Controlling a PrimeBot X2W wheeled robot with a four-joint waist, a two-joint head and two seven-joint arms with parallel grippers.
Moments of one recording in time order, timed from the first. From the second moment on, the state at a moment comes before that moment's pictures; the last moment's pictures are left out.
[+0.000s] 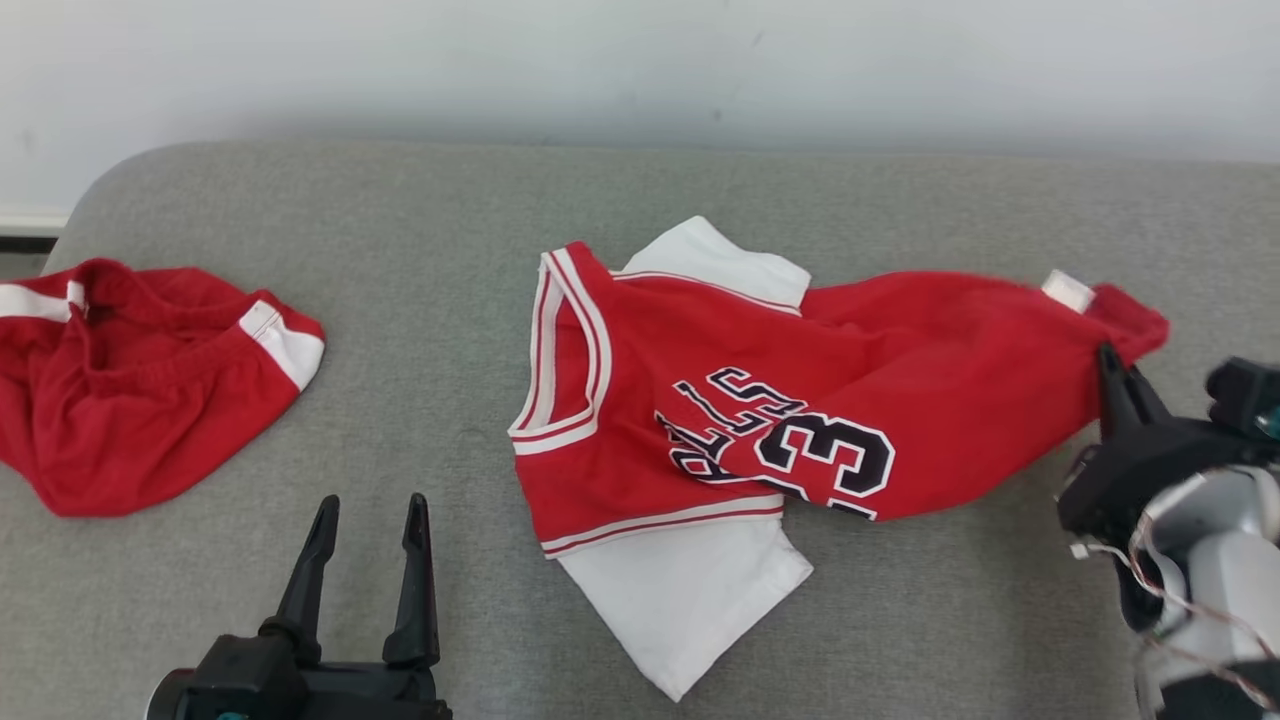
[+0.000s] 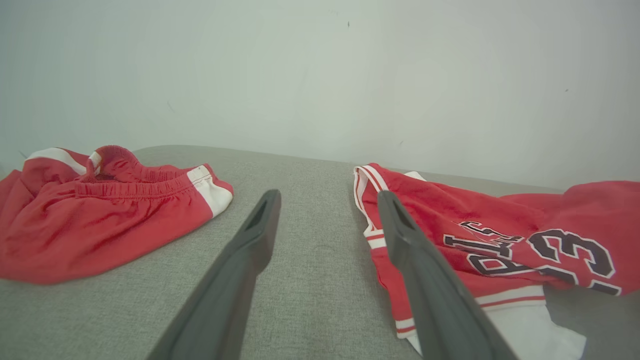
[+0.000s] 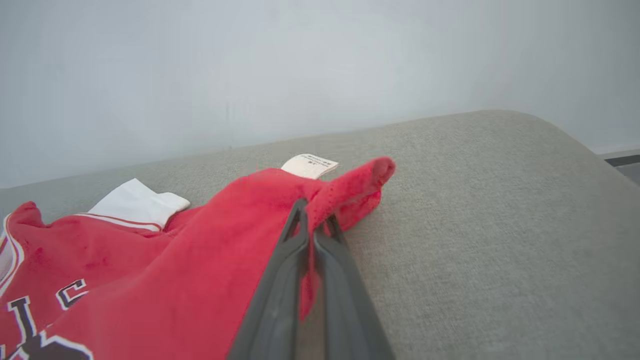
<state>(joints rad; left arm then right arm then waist) -0.03 0.05 -0.11 0.02 -0.19 0.00 -0.26 -0.50 -0.14 -0.18 0.55 0.19 0.13 0.06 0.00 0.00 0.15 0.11</state>
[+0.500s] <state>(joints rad) -0.03 0.05 -0.10 0.01 -0.19 0.00 -0.26 0.00 -0.05 -0.32 -0.40 0.24 0.13 0.57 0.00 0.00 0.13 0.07</state>
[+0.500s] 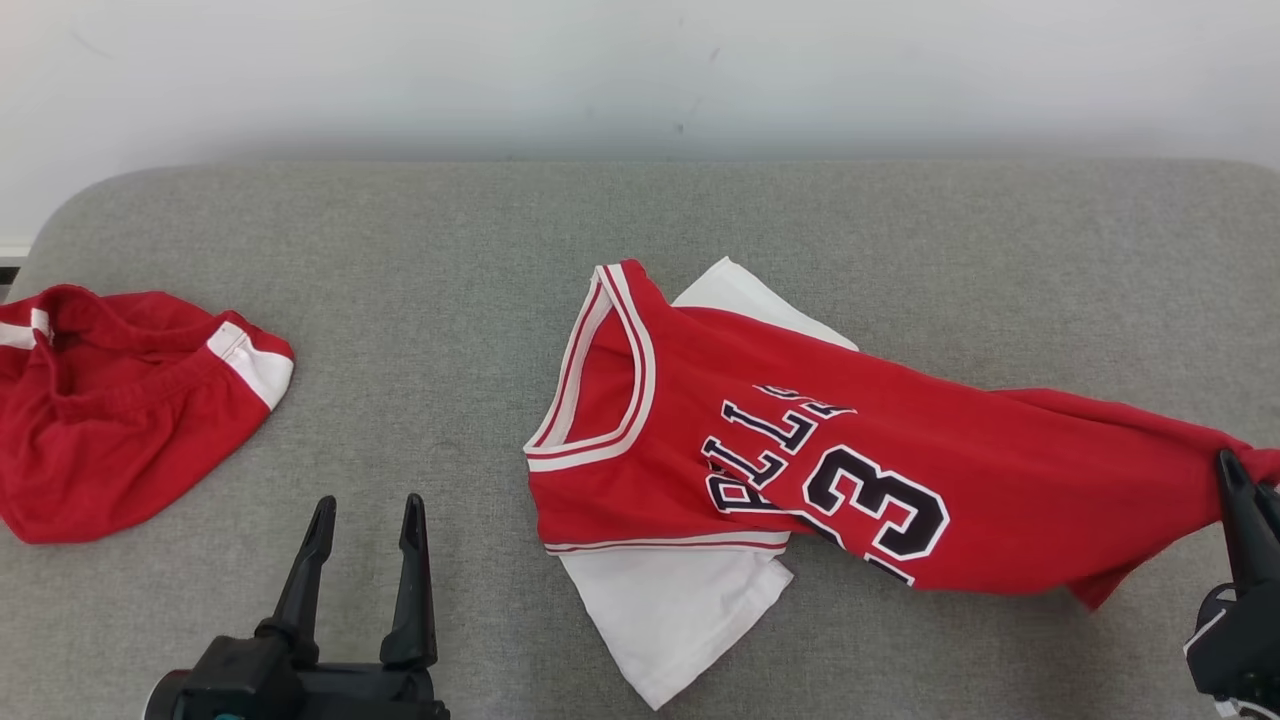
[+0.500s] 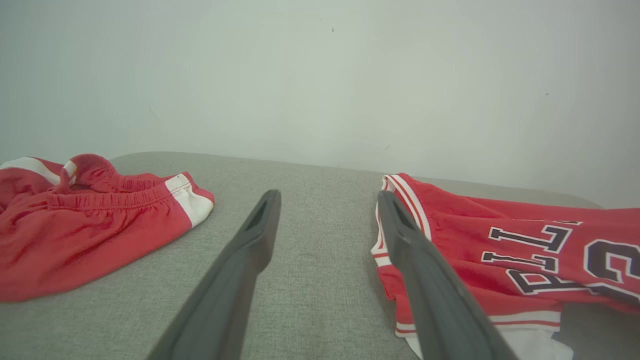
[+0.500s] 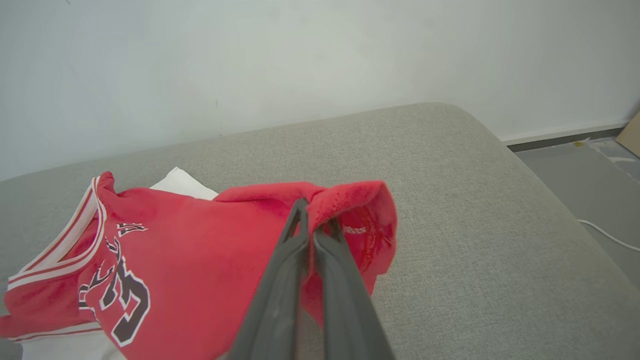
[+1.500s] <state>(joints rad) -0.09 0.05 -0.18 0.03 -0.23 0.00 -0.26 -0.82 -0.29 -0.21 0.78 -0.09 0.13 0.24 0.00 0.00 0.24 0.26</state>
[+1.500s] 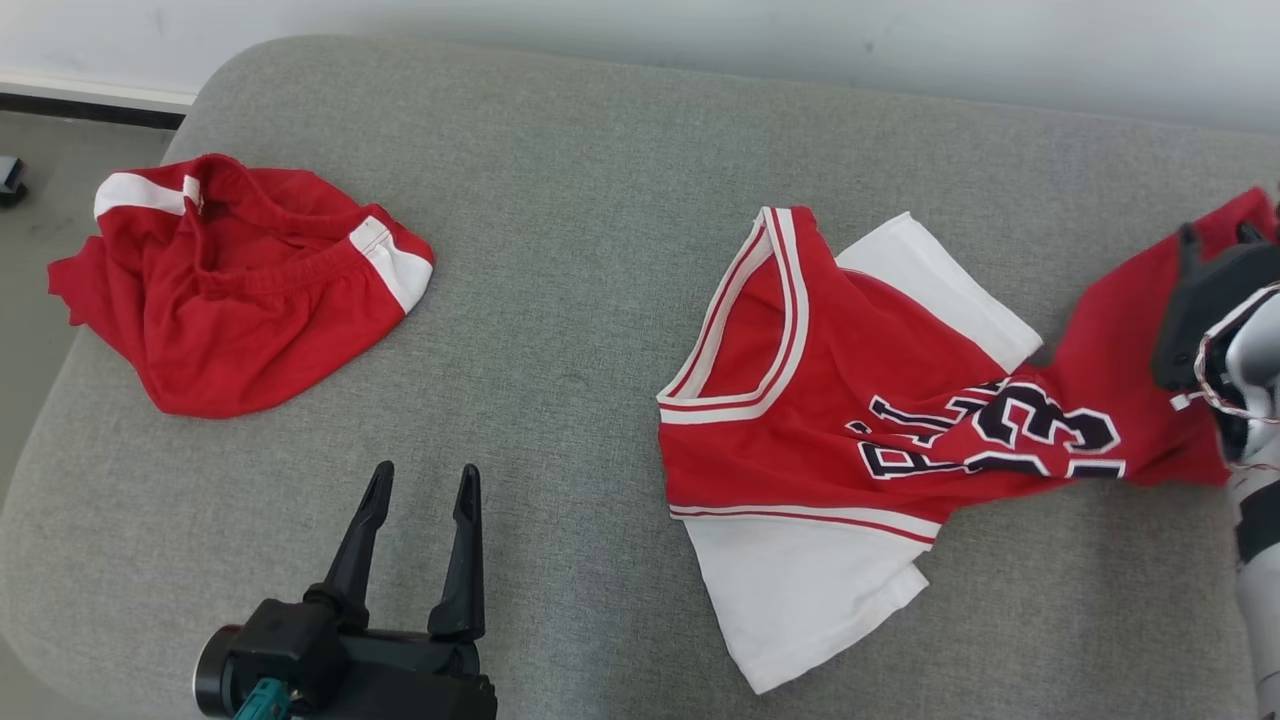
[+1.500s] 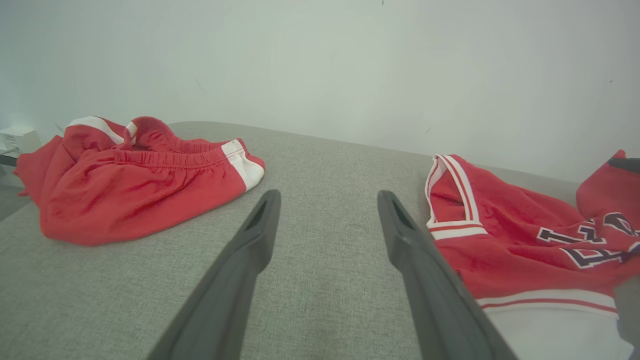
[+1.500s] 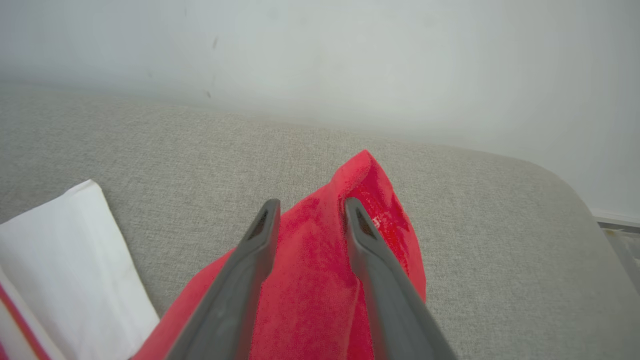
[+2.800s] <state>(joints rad) -0.06 0.05 -0.13 0.02 -0.19 -0.02 -0.26 -0.75 -0.41 0.00 0.97 0.13 0.13 0.25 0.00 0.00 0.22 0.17</state>
